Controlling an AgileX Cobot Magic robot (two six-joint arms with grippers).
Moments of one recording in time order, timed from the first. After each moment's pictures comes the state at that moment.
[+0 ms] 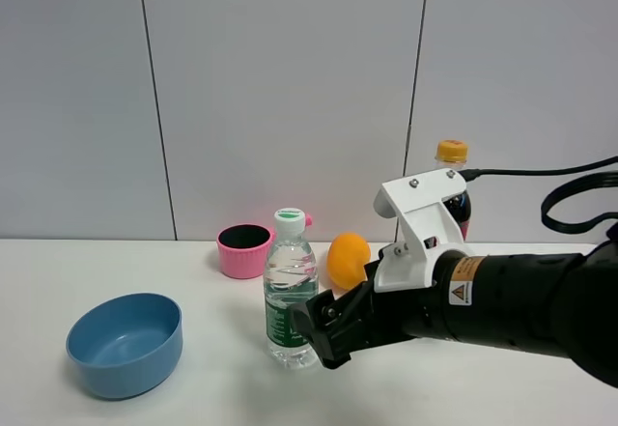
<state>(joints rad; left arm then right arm) 0.07 -0.01 -0.51 0.10 1.05 -0.04 0.72 1.76 -0.53 0.03 -0.70 -0.10</state>
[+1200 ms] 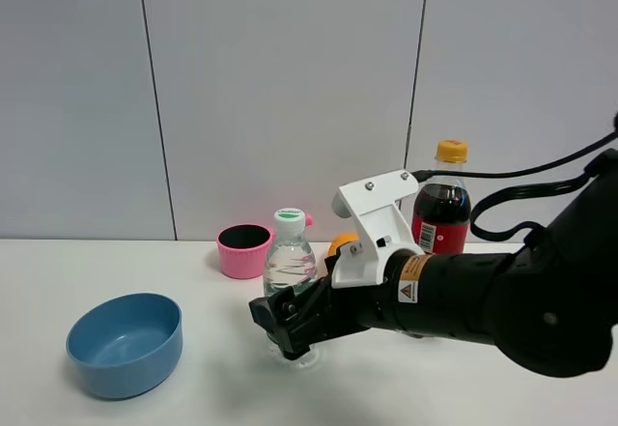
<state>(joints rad) 0.07 -0.01 -0.51 0.10 1.05 -0.04 0.72 1.89 -0.65 -0.08 -0.76 -0.05</state>
